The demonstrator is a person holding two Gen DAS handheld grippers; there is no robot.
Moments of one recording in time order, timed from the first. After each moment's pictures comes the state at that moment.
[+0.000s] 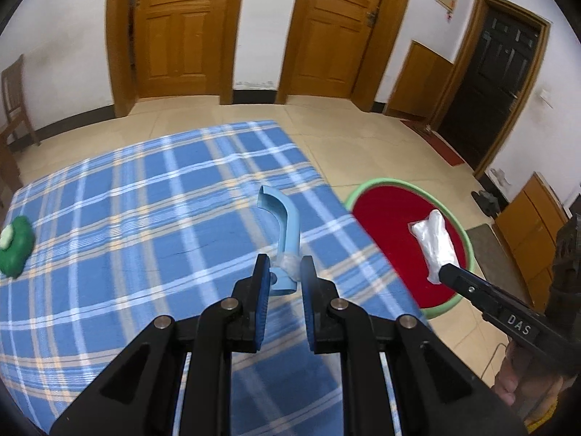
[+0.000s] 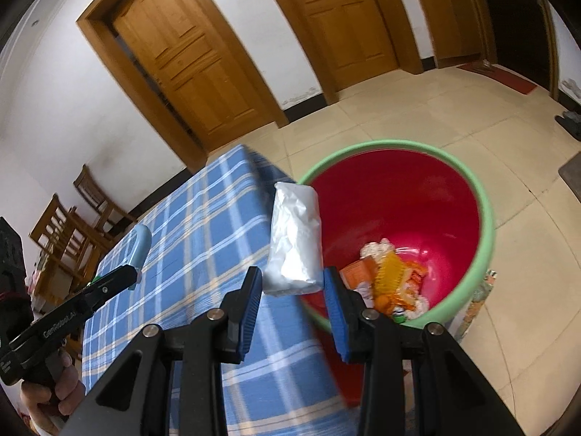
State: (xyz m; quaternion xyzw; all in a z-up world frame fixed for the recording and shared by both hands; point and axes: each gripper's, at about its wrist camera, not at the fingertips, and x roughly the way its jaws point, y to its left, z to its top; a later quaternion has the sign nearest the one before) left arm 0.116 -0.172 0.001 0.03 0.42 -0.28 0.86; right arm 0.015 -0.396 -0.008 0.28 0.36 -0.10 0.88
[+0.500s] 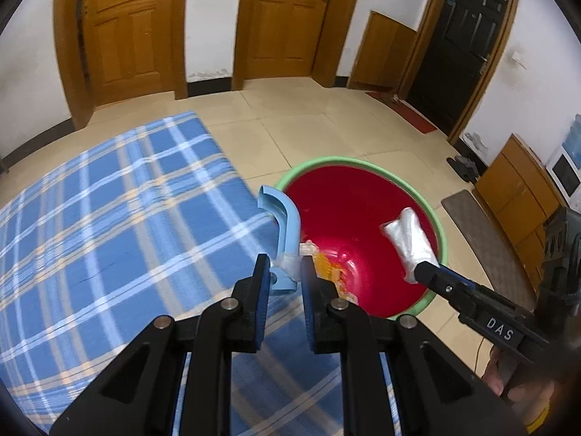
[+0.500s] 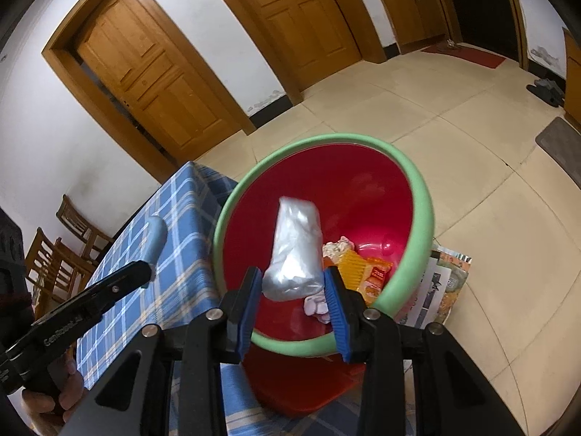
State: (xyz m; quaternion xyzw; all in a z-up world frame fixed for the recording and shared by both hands) left arm 0.108 -0.266 -0.016 0.08 0.43 -0.34 0.83; right arm -0.005 -0.448 -0.033 0.32 0.36 -0.14 0.86
